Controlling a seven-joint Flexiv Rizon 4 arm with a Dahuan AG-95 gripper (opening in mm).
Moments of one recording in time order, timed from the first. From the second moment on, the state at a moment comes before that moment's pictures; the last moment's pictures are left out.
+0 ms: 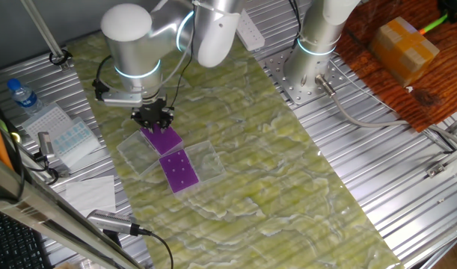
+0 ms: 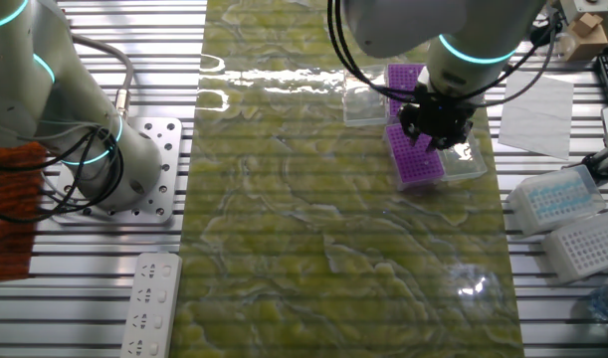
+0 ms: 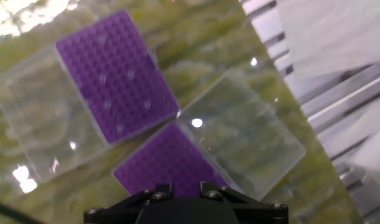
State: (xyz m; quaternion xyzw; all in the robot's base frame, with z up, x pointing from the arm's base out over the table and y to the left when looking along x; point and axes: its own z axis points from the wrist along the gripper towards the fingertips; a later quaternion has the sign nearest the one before) arm 0.574 0.014 0.068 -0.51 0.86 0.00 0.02
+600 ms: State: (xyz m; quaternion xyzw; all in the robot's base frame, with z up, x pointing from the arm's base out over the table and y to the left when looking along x) arm 0.584 -0.006 0.059 -0.52 0.85 -0.01 0.02
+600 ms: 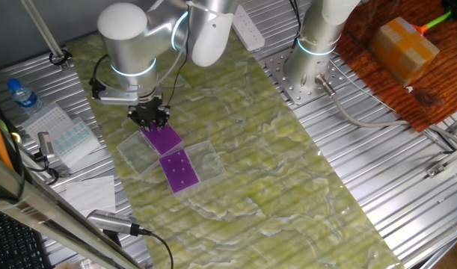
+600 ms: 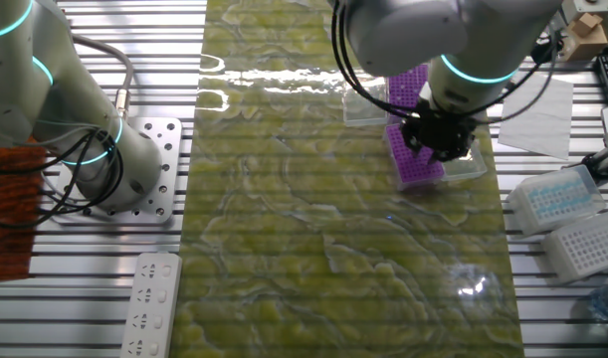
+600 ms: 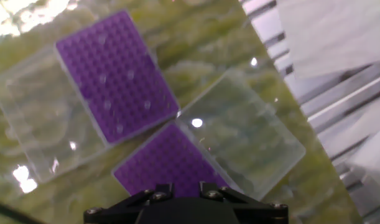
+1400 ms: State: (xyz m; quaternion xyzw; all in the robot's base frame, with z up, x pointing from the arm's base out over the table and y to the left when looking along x) arm 0.588 -0.007 0.051 -0.52 0.85 0.00 0.03
